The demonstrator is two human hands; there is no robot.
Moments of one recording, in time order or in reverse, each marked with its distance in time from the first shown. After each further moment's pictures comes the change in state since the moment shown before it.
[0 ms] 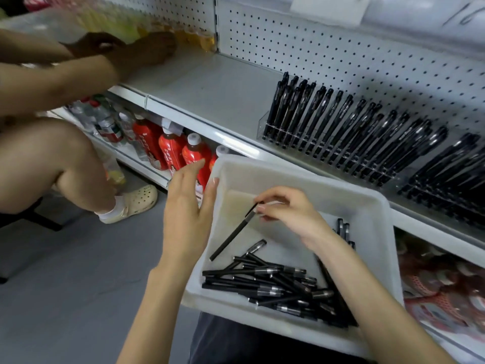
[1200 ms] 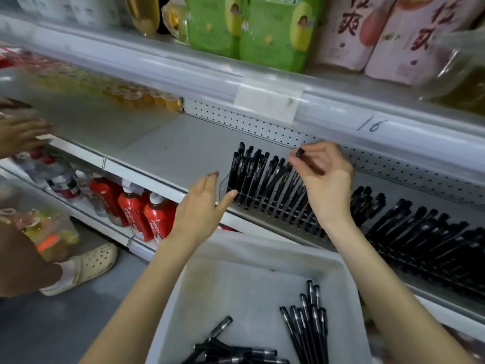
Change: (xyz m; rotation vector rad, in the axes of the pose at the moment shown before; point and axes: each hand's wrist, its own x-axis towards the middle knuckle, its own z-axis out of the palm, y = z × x) left_hand 0.130 0.037 0.086 0.324 -0.331 0.176; right_hand 0.038 -0.119 -0.095 -0.233 0.688 -0.665
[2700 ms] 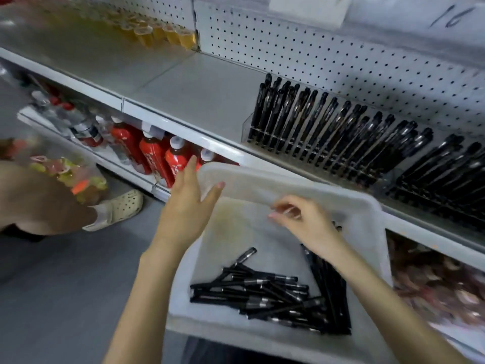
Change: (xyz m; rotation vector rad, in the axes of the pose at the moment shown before) left_hand -0.109 -0.036 -0.011 -0.279 0.002 -0.227; right_hand -0.136 0.054 0.012 -0.257 -0.632 0.318
